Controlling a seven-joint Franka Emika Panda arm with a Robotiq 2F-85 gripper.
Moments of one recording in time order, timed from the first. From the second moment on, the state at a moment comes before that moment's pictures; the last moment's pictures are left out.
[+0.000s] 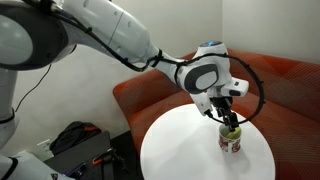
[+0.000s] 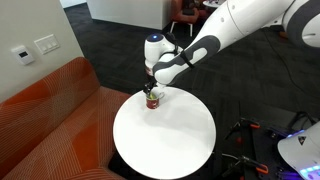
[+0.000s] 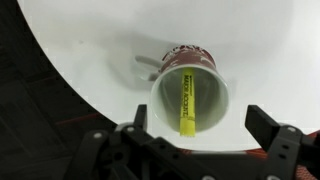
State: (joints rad) arm -0.07 0.75 -0.09 -1.63 -0.09 2.49 0.26
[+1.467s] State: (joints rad) arm -0.09 0.89 -0.09 -1.56 -0.01 2.59 0.19
